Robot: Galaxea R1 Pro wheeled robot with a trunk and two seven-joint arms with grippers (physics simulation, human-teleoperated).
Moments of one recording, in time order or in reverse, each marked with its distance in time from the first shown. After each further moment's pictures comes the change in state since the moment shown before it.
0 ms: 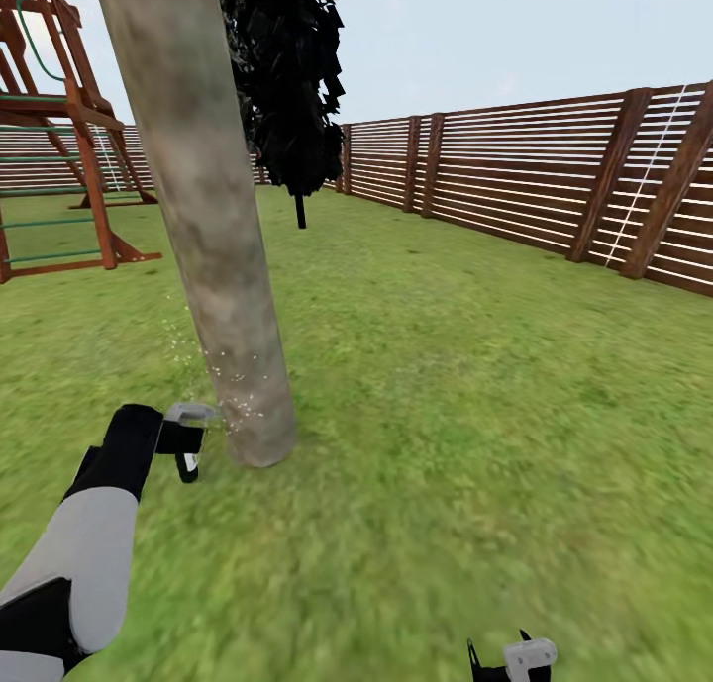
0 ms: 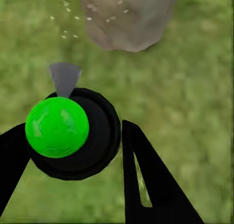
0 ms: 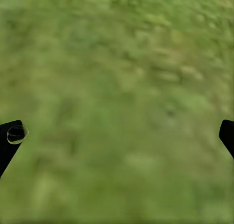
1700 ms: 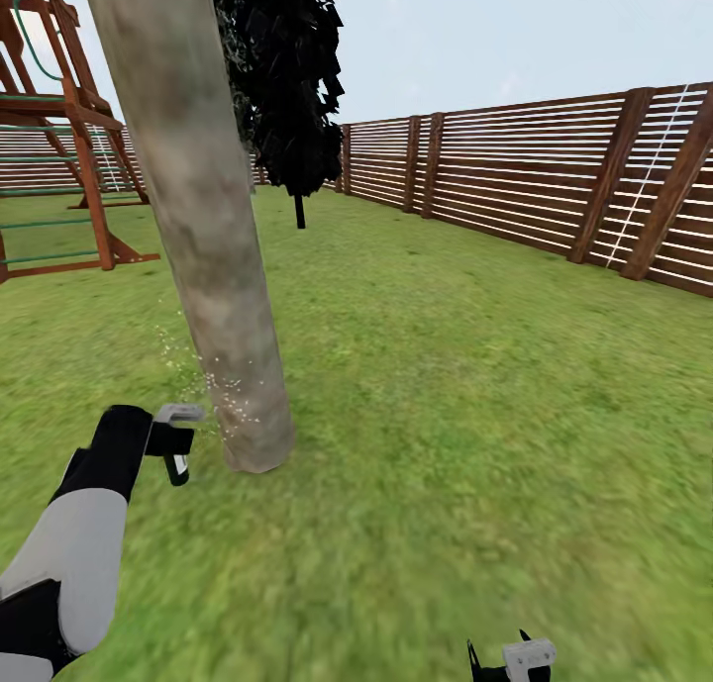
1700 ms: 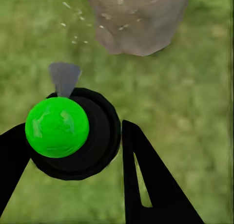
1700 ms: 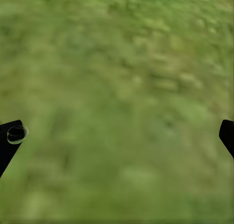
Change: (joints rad) left arm 0.003 0.033 -0.005 0.000 0.019 0.015 0.002; right arm 0.000 0.000 0.001 0.000 0.002 0.000 0.000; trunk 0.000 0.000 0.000
